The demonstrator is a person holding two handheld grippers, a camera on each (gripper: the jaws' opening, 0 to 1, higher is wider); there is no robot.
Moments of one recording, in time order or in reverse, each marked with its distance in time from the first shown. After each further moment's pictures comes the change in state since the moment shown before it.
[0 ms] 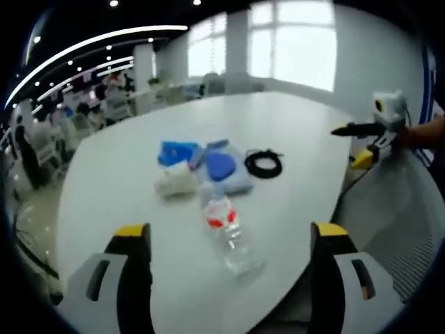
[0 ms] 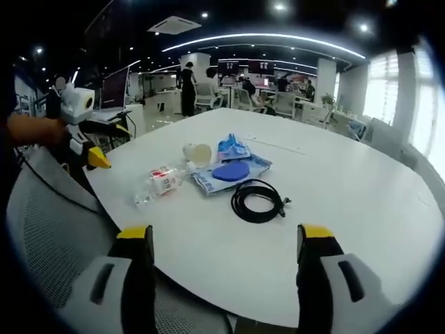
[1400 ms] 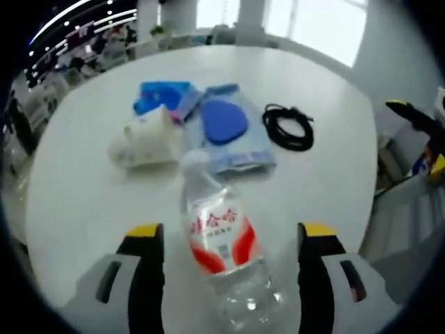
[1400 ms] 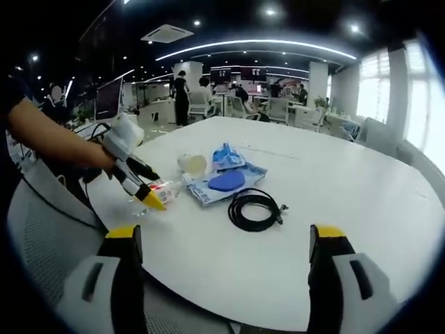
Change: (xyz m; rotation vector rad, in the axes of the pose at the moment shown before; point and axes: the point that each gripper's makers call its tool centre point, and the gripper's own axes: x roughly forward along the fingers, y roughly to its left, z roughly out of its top) left arm 0.121 0.006 -0.045 -0.131 0.299 -0.005; right arm 0.002 -0.006 0.012 0.057 -0.055 -0.030
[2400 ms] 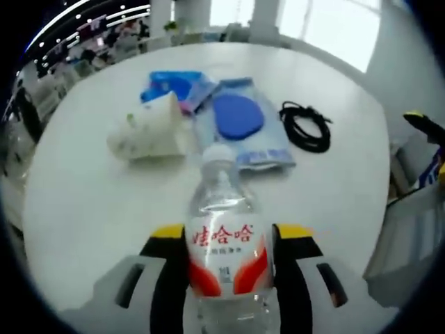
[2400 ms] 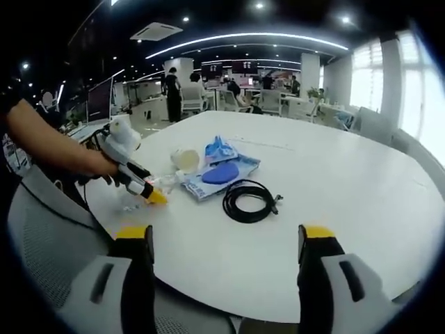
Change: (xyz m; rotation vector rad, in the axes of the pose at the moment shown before) left arm 0.013 0.010 -0.004 -0.056 0.006 0.048; right arm -0.002 -0.007 -0.010 0.045 0.043 -0.032
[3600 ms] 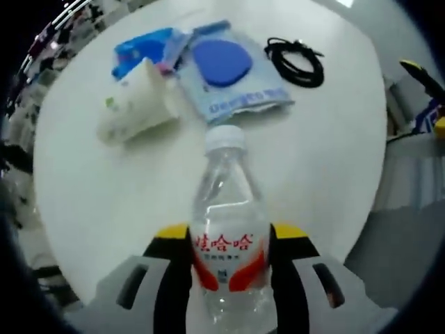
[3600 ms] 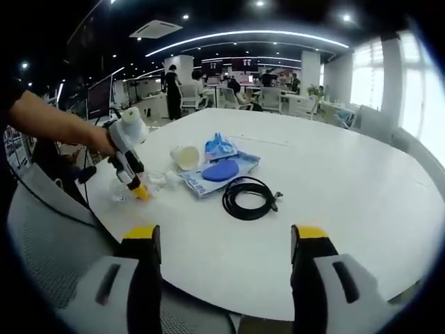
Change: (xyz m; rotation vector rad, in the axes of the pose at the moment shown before) left arm -0.023 0.019 -0.031 0.237 0.402 -0.019; right arm 0.000 0.000 -0.004 0.001 0.018 0.003
